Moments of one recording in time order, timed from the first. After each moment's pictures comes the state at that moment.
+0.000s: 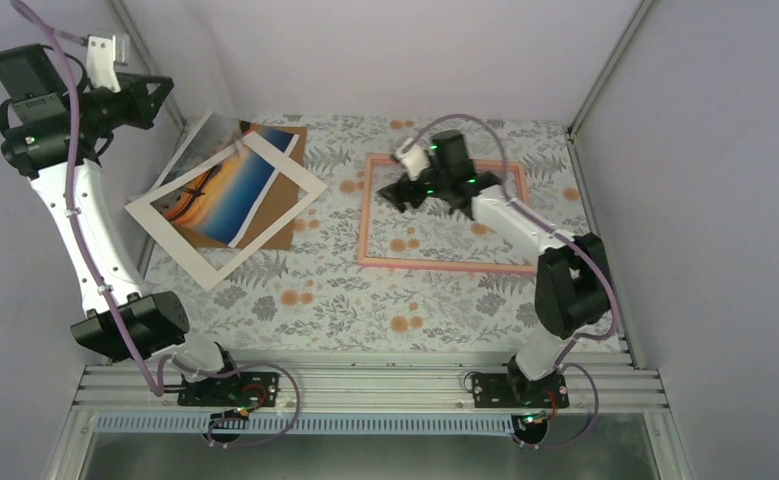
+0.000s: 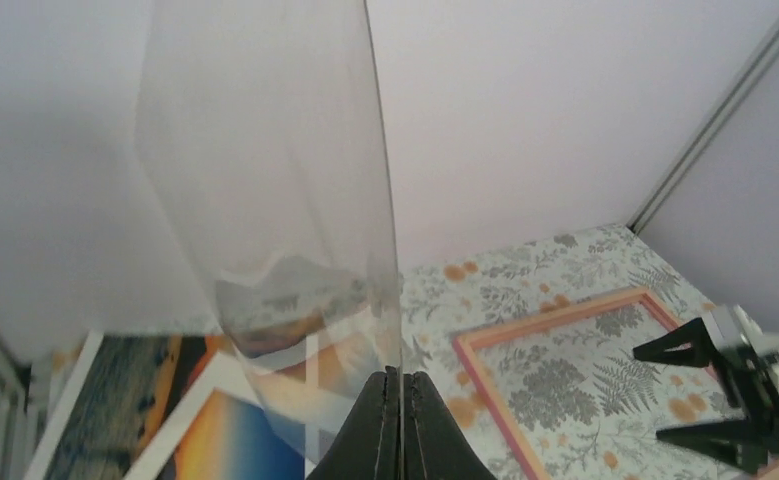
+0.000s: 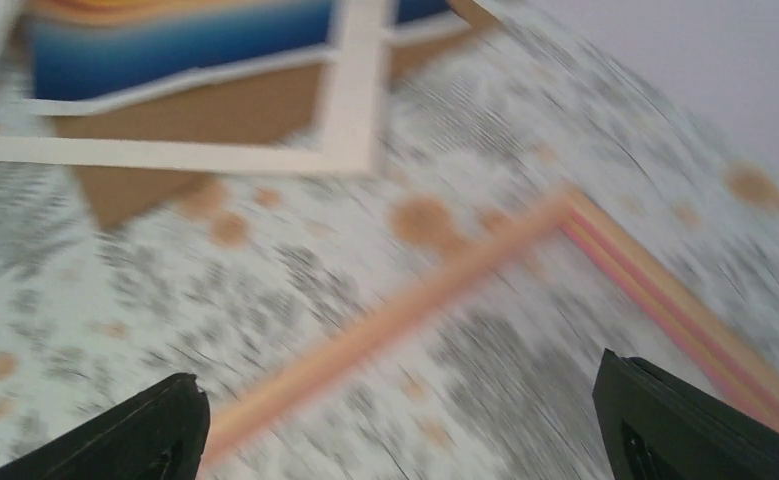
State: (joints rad) left arm 0.49 1.53 2.01 -0.96 0.92 0.15; right arm 0.54 1.73 1.33 -0.21 -0.38 -0.31
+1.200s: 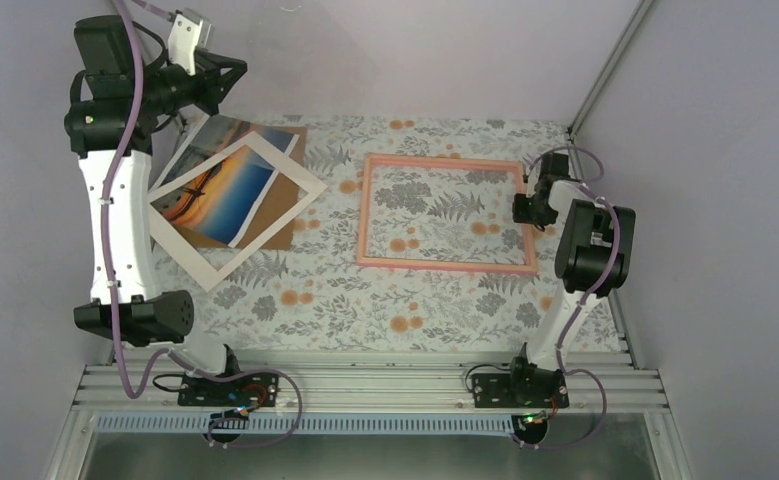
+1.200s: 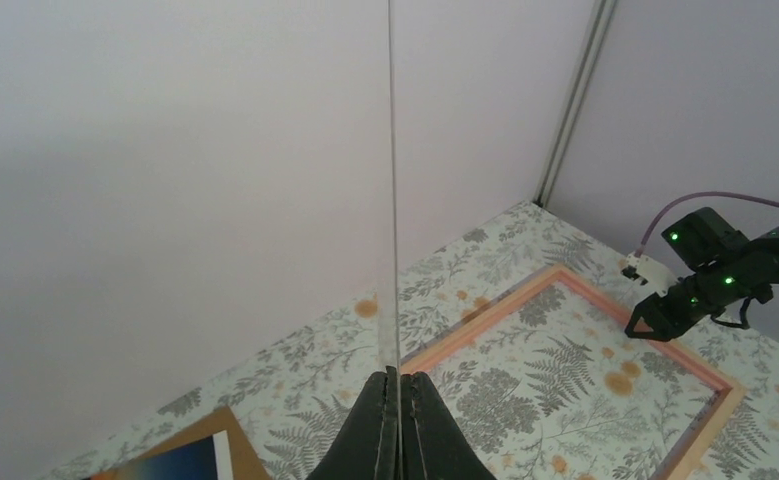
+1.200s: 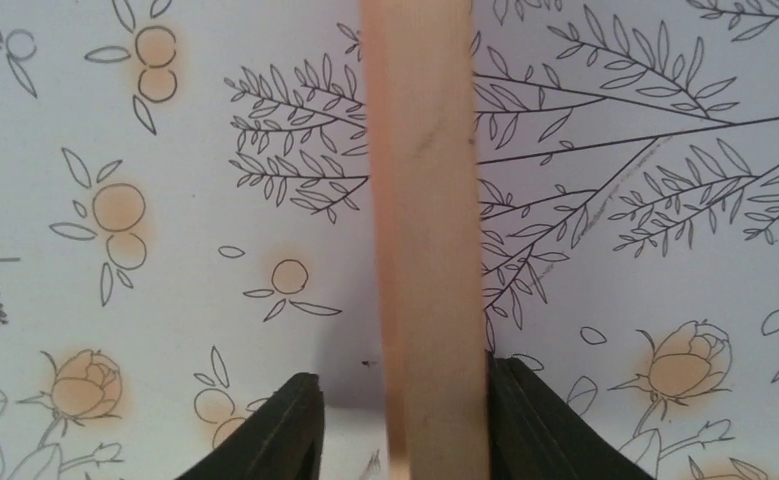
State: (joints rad) left arm 0.10 1.59 2.15 -0.91 0.79 0.18; right arm -0.19 1.98 1.30 -0.51 -0.08 -0.06
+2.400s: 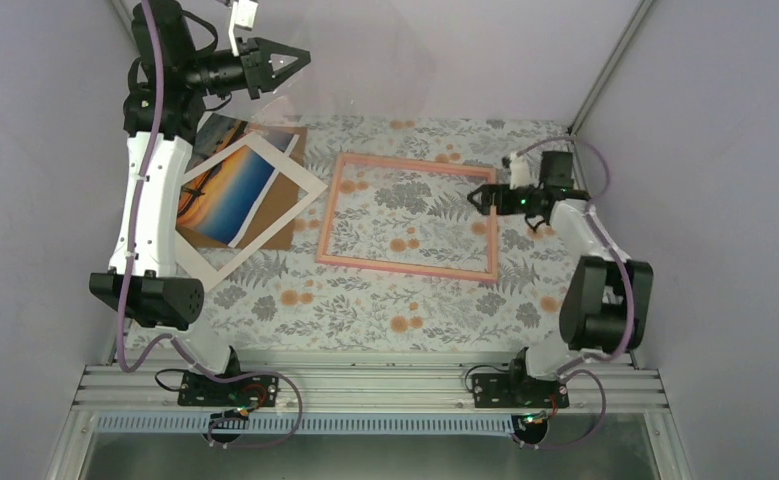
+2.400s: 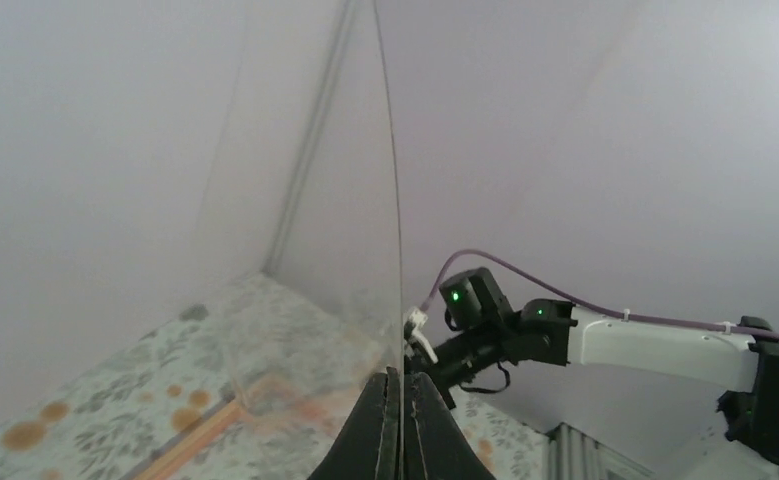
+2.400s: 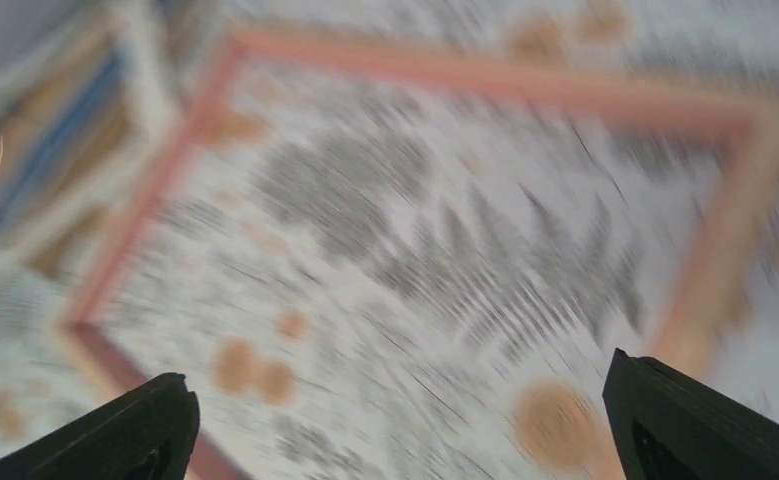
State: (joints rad) left arm -0.08 1.68 2.13 -0.55 1.11 -0.30; right arm -0.08 1.62 1.08 -0.44 -0.55 -0.11
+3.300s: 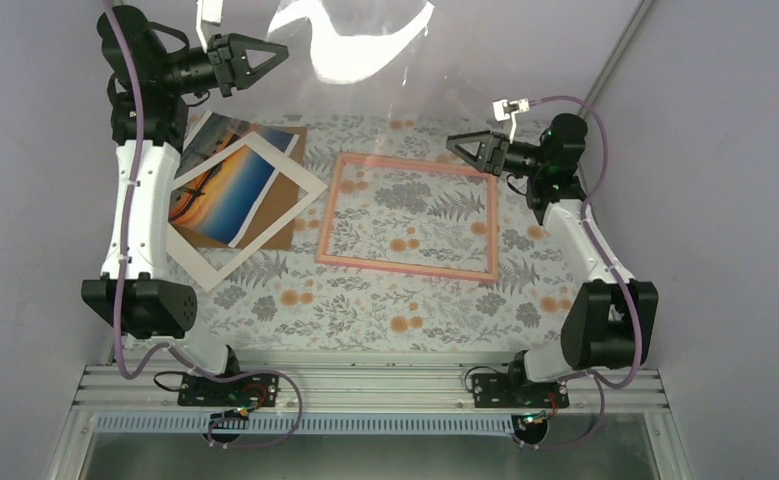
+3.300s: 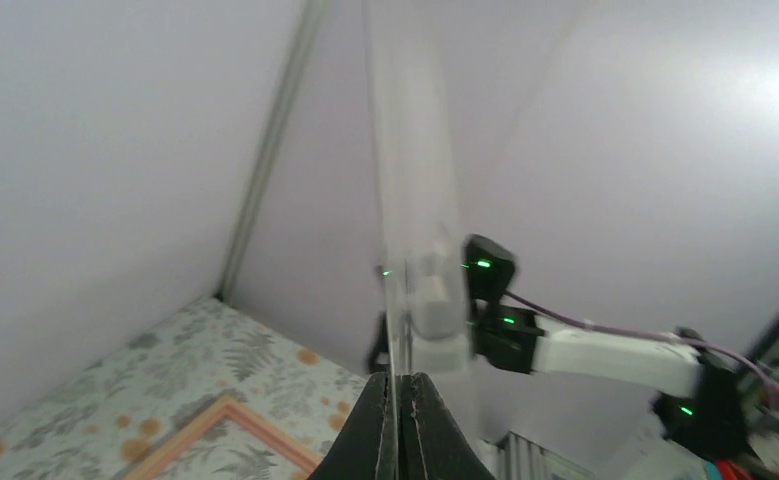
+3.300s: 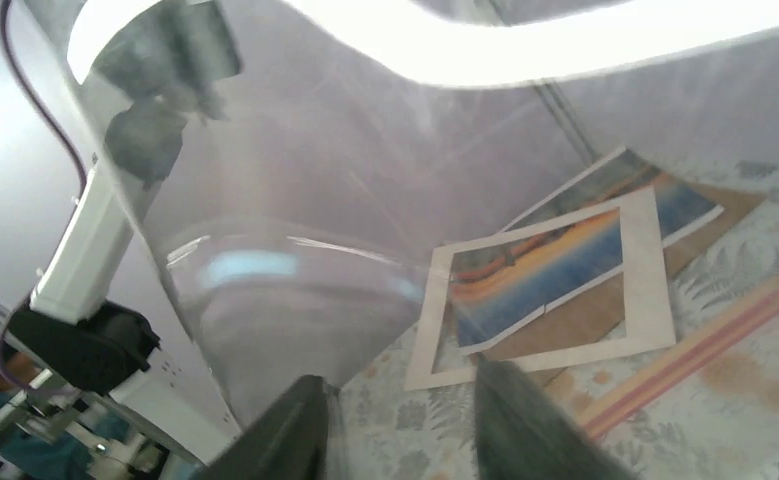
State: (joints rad) left arm 0.00 1.63 1.98 -0.07 1.34 -0.67; right arm 0.04 1.50 1.18 0.37 -1.30 0.72
